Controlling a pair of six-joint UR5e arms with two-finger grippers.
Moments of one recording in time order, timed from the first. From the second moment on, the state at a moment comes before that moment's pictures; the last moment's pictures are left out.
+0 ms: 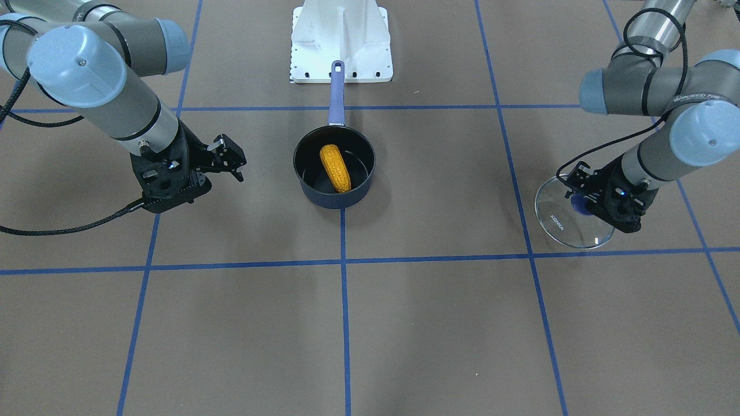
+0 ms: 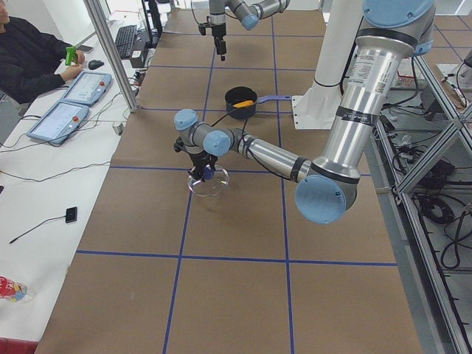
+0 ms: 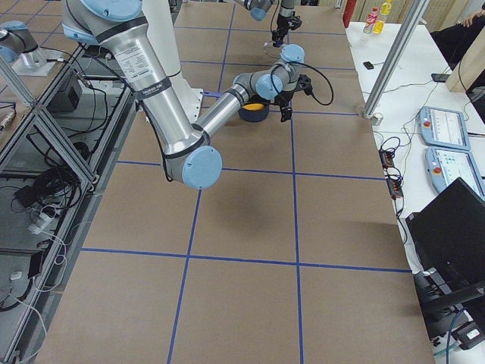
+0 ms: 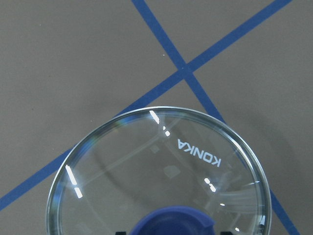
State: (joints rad) left arm -1.01 -1.88 -1.58 -1.61 -2.30 -0.02; right arm 0.86 -1.04 1.76 -1.58 2.26 0.62
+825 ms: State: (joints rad) left arm -1.01 -1.91 -1.51 -1.61 -2.30 -0.03; right arm 0.86 -1.04 1.76 -1.58 2.26 0.62
